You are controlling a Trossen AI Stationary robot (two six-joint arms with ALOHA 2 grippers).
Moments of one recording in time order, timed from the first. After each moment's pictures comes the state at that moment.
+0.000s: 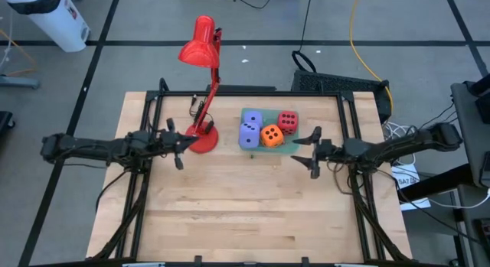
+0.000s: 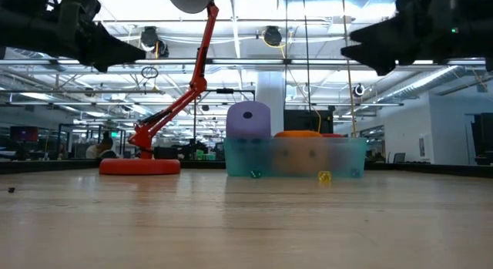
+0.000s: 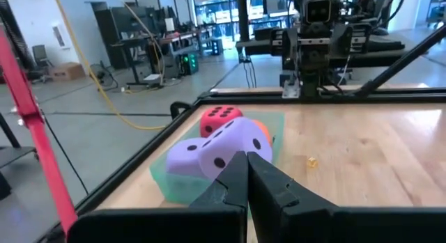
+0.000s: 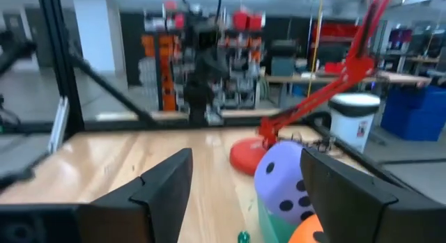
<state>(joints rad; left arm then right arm) 0.00 0.45 0.17 0.24 -0.26 0.10 0.11 0.78 0.15 0.70 0.23 -0.01</state>
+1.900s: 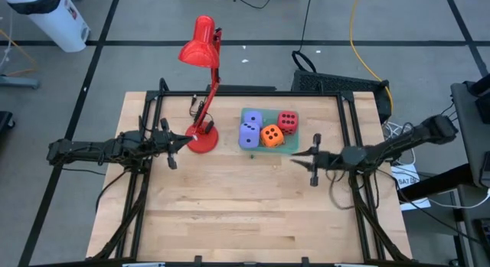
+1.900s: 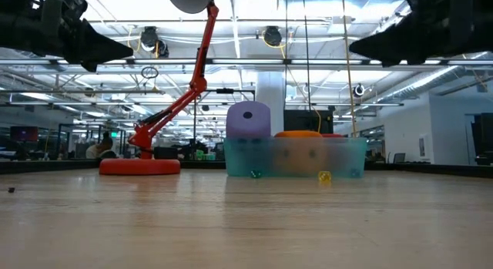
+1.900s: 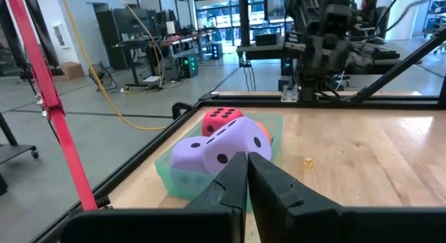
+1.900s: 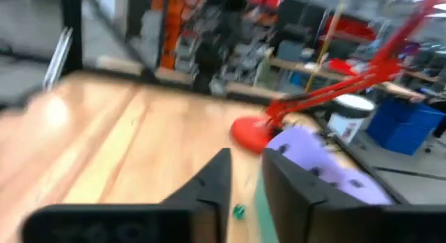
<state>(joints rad) 0.00 0.24 0.17 0.05 -0.26 0.08 0.28 0.80 0.18 0.61 0.39 -0.17</state>
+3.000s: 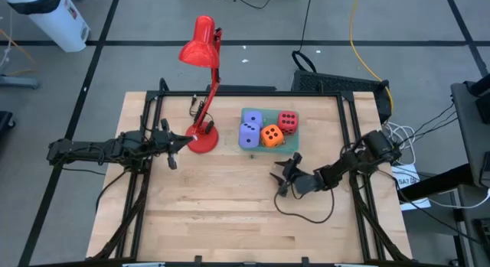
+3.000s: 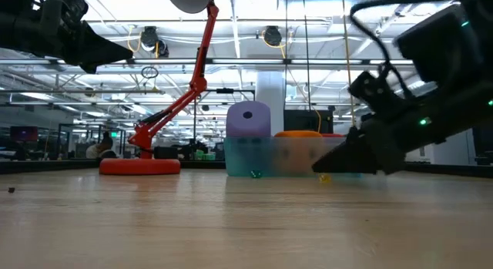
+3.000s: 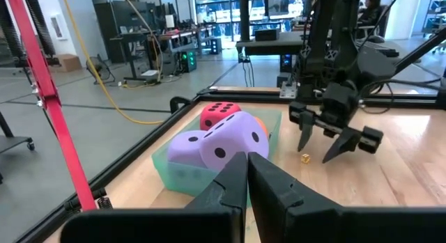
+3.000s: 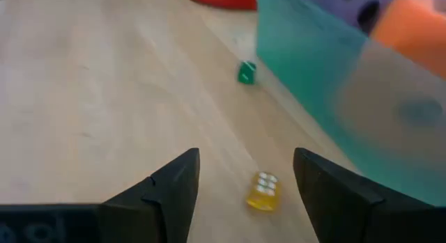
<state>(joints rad) 0.00 0.24 0.17 0.03 -0.26 0.05 0.37 1.87 0.40 0.94 0.76 0.31</state>
